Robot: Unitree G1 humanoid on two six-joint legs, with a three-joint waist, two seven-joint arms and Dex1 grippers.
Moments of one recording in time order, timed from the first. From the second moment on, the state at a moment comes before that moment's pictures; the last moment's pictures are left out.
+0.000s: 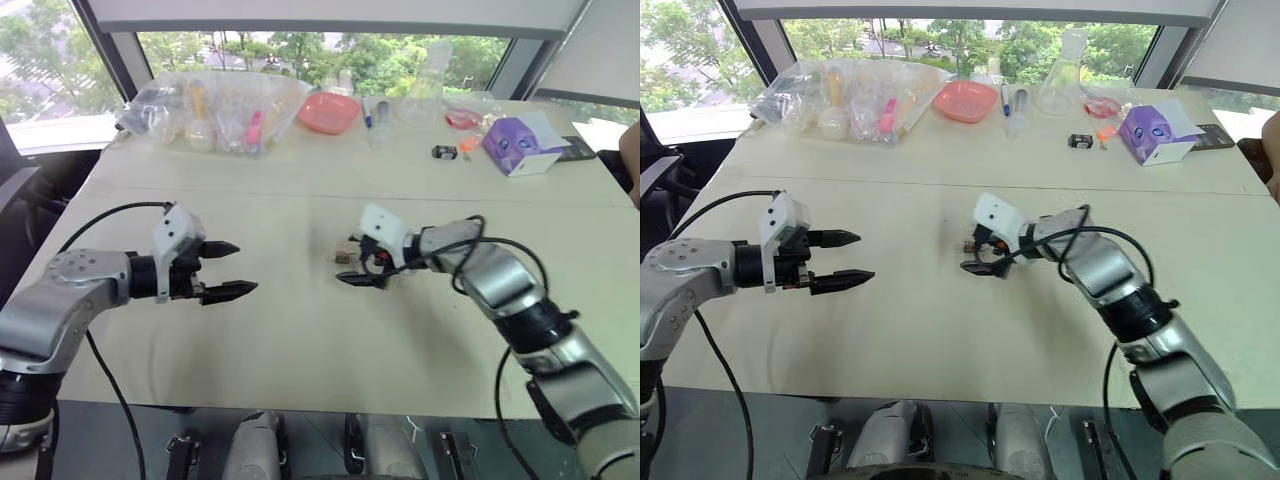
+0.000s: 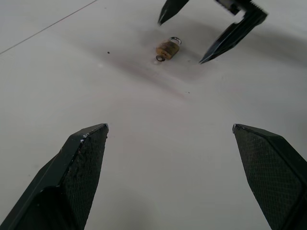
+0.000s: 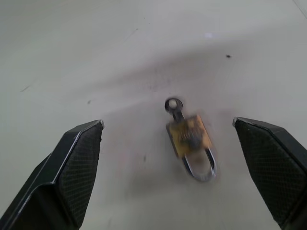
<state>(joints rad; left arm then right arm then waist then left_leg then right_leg) -0.28 0.91 0.09 -0.30 -0.60 0.71 -1.00 -0.77 -0.55 0.46 0.11 0.14 0.65 0.88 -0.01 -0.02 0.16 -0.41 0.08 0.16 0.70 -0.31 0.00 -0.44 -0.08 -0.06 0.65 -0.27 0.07</state>
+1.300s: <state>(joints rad) -0.68 0.53 0.13 0.19 -0.76 0.78 -0.99 -0.75 -0.47 0.34 -0.12 -0.07 0.21 0.83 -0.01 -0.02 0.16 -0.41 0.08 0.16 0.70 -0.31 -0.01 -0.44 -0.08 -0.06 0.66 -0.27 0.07</state>
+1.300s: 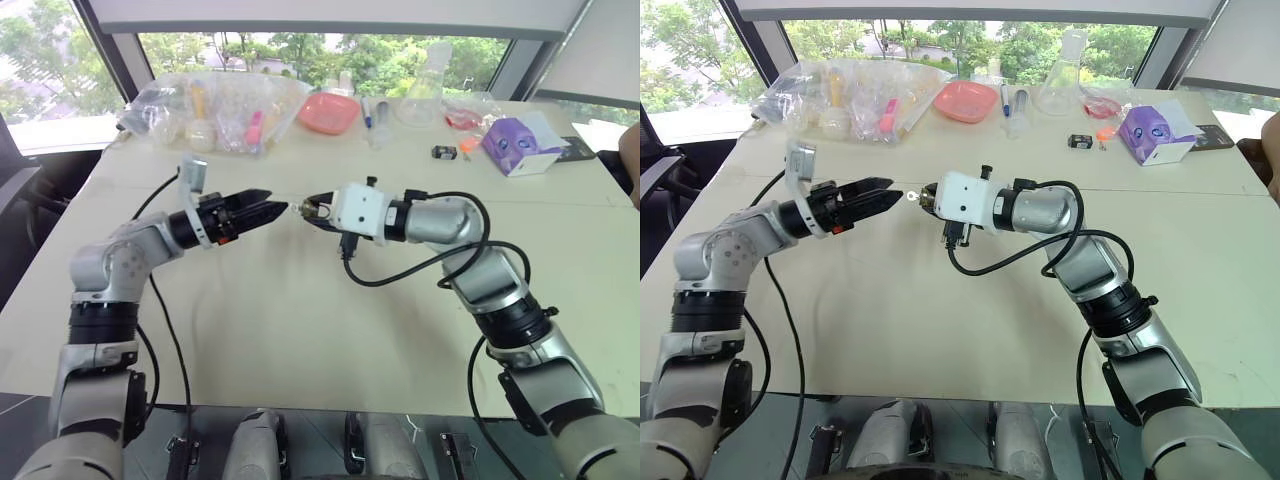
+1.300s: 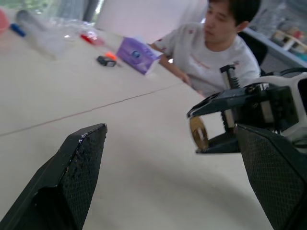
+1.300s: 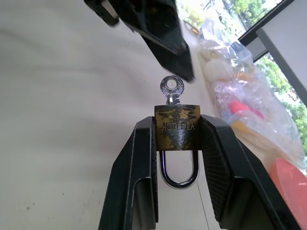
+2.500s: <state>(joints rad) -0.67 0.56 -0.07 0.19 -0.35 0.15 -1.14 -0.72 -0.47 0.35 -0.14 -0.10 0.26 0.82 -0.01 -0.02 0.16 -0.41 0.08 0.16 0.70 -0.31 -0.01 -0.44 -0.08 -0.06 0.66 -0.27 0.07</state>
